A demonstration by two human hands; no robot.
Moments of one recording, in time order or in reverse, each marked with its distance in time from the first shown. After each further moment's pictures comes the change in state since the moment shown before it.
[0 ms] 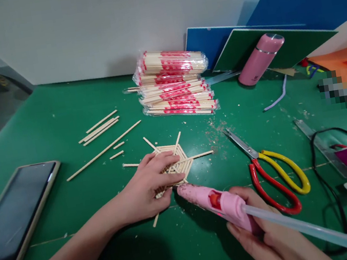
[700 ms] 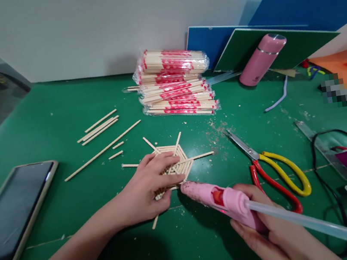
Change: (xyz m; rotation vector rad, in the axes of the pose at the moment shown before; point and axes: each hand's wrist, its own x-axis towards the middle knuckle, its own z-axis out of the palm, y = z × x) left_hand 0.000 -0.002 0.003 -0.004 0.009 -0.005; right_hand 0.000 0.015 -0.008 0.227 0.092 0.138
